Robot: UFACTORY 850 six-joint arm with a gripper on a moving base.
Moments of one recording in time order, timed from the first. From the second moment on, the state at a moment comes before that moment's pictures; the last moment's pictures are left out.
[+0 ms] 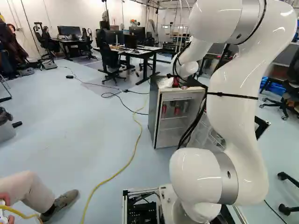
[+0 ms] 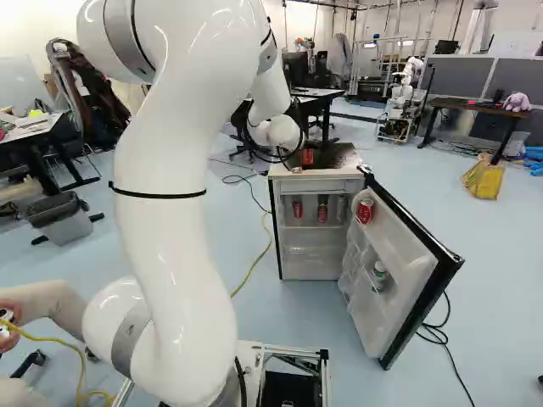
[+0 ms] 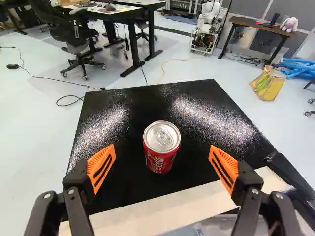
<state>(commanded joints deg) -14.7 -24.7 -64.5 -4.3 20.8 0.0</state>
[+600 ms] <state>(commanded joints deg) -13.1 -19.8 -58.4 -4.3 20.8 0.0</state>
